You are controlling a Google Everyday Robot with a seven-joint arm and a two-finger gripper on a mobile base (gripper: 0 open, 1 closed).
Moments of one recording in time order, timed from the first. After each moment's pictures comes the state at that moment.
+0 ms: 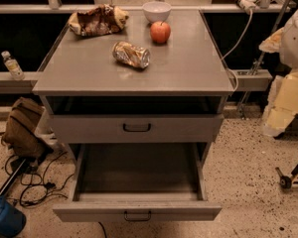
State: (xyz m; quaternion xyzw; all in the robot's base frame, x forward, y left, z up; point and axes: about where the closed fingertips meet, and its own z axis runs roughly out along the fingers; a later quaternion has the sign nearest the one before) arm 0.438 -0.217 0.976 -0.60 0.78 -0.03 0.16
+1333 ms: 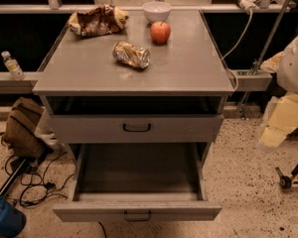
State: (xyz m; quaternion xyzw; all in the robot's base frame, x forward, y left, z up) arm 0.429 -0.222 0.941 -0.57 0.80 -0.01 0.17
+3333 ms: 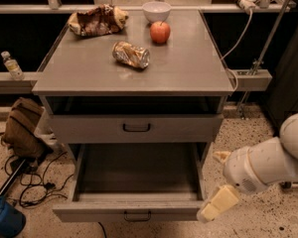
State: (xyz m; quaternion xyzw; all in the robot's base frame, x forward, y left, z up) arm 0.388 -0.157 0.711 -0.50 0.81 0.22 0.22
